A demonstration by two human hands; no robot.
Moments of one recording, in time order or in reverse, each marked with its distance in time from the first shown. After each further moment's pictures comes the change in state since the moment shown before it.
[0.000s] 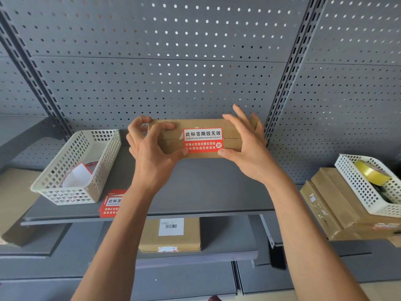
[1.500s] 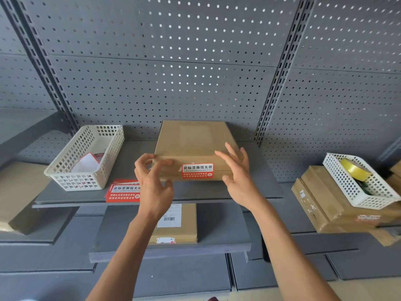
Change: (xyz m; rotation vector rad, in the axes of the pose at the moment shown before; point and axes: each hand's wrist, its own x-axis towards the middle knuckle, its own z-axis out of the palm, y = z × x) left_hand -0.092 -0.037 0.002 -0.003 -0.058 -0.100; right_hand -0.072 0.032 0.056 0.118 -0.063 0.082
